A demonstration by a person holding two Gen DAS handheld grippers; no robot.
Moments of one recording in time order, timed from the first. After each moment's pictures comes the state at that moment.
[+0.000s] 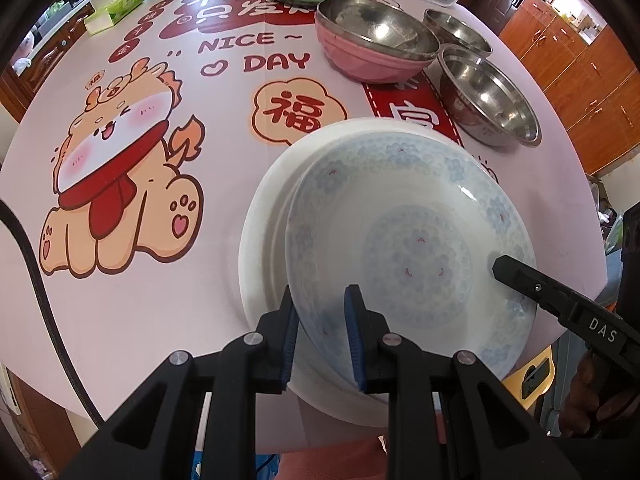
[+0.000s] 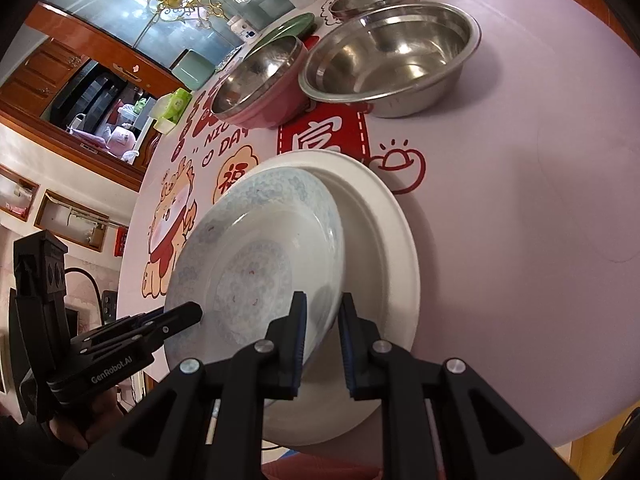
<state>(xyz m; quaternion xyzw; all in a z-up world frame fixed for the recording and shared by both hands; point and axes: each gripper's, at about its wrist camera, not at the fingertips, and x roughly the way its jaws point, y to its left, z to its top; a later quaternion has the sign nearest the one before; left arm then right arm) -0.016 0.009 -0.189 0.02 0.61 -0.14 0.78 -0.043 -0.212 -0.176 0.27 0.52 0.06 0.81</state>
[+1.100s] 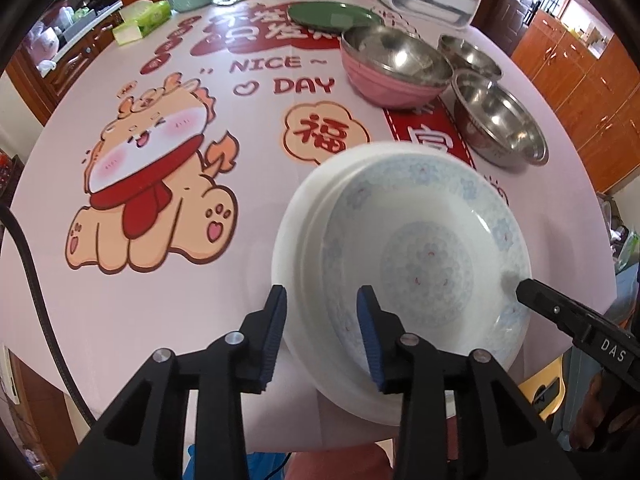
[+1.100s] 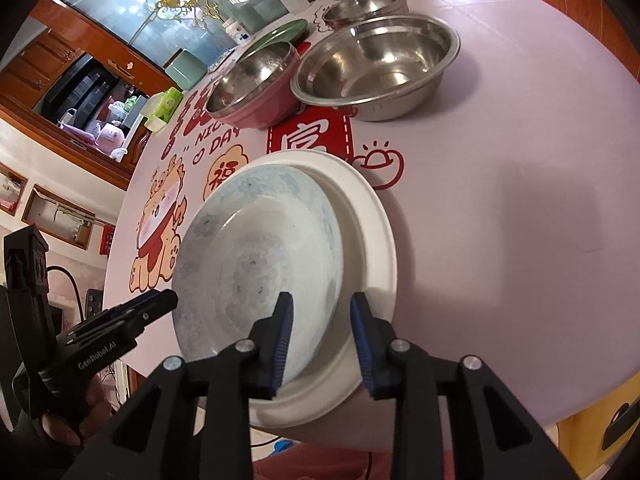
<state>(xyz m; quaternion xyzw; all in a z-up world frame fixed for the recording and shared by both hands) -0.027 0.022 -0.170 0.02 0.57 -0.11 0.82 -0.062 -0.217 -0.161 0.25 0.51 0.03 0.82</state>
